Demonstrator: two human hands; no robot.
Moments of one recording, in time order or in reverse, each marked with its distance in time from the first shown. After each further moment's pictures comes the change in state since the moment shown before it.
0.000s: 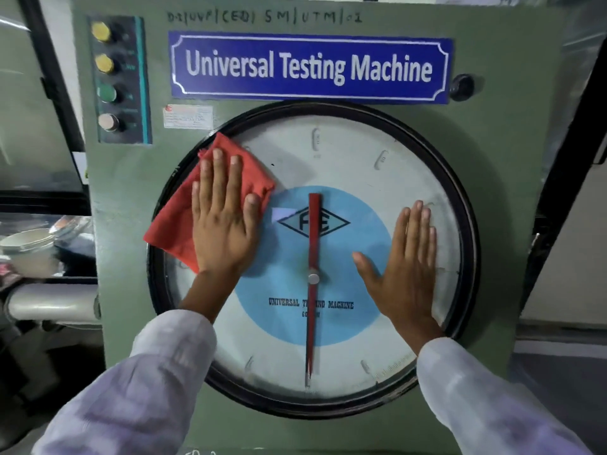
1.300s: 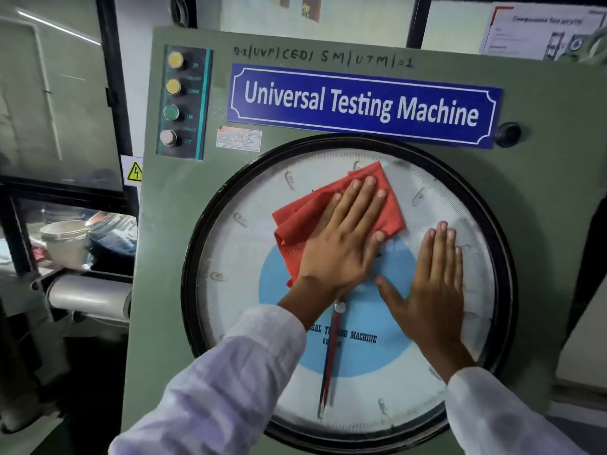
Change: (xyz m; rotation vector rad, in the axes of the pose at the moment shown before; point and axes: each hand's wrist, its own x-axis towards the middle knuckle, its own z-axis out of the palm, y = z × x) left_hand 0.012 0.095 0.030 -0.053 -0.137 0.386; right_hand 0.026 -0.004 0.001 -0.008 0.017 -0.128
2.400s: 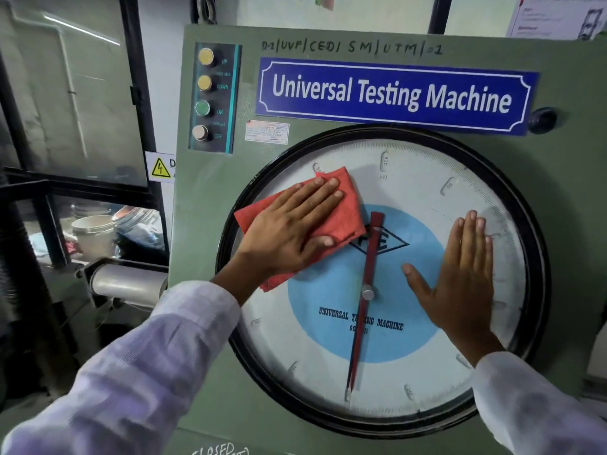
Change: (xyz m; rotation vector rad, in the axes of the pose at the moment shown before) left_hand -0.042 -0.123 -0.058 0.118 -0.149 0.207; right_hand 0.002 0.000 -0.002 -0.011 -0.008 0.013
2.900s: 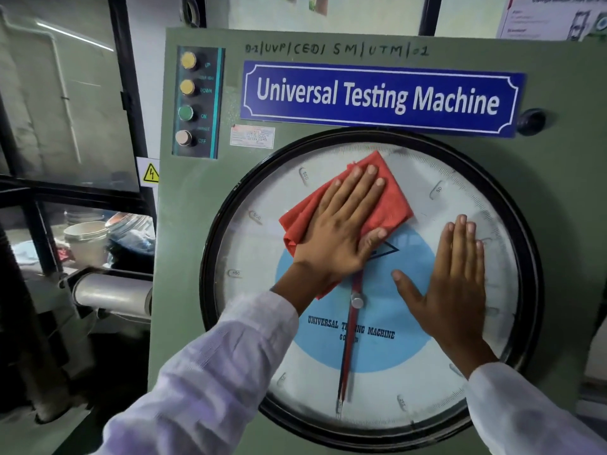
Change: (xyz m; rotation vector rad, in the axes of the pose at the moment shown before) left_hand 0.065 0.082 0.029 -0.178 0.179 -0.123; right_hand -0.002 -0.001 0.000 0.008 0.017 -0.008
